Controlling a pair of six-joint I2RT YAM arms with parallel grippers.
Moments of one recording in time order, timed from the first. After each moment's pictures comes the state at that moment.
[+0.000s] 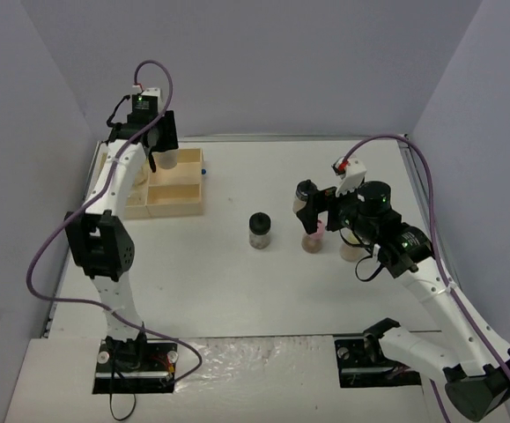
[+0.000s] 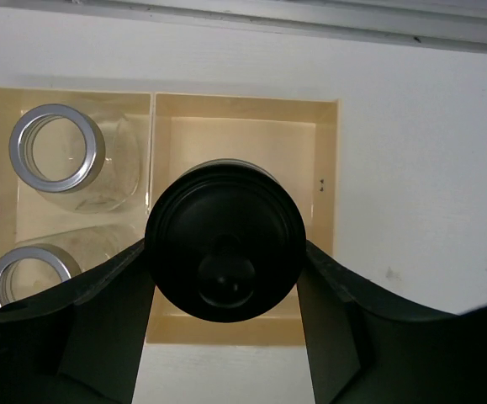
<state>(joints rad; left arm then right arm) -0.12 1.90 1.95 -0.70 -0.11 -0.17 0.46 0.96 1.00 -0.46 -0.09 0.18</state>
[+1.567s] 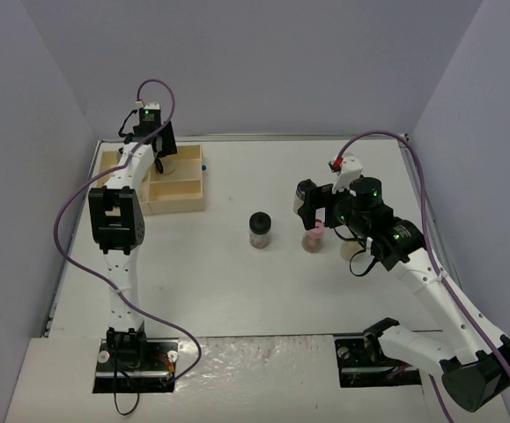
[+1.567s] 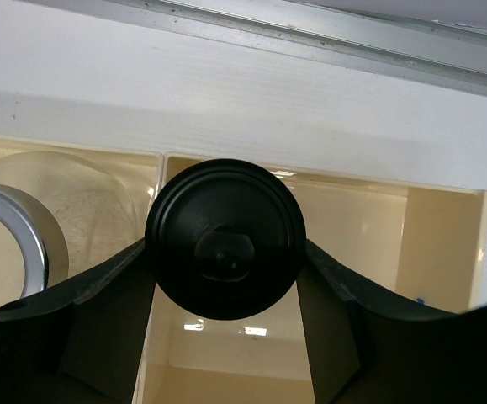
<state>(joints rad) -0.04 2.31 2.10 -0.49 -0.14 -0.20 0.46 1.02 1.00 -0.46 -0.01 0.18</state>
